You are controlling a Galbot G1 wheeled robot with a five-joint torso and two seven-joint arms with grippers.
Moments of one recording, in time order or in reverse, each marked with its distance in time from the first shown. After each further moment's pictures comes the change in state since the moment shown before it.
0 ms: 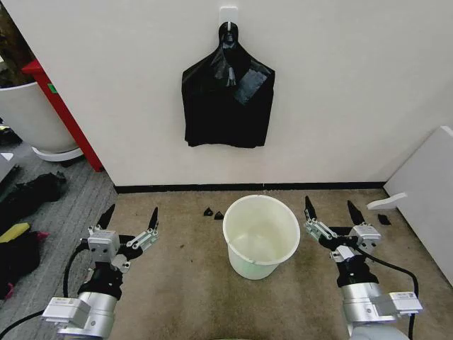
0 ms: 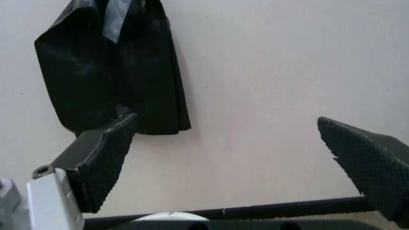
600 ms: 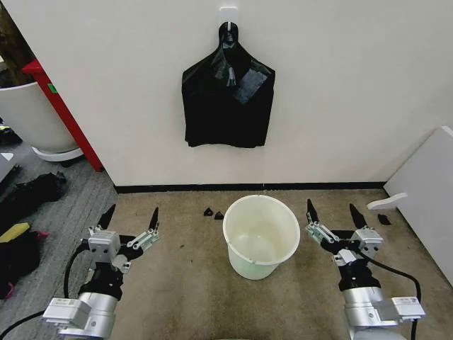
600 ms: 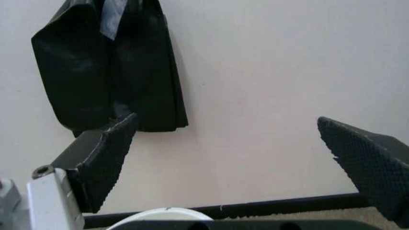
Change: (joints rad) left arm 0.001 0.000 0.003 0.000 0.002 -0.003 0.000; right arm -0.022 0.003 0.007 -0.001 0.000 0.017 -0.003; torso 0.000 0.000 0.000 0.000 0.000
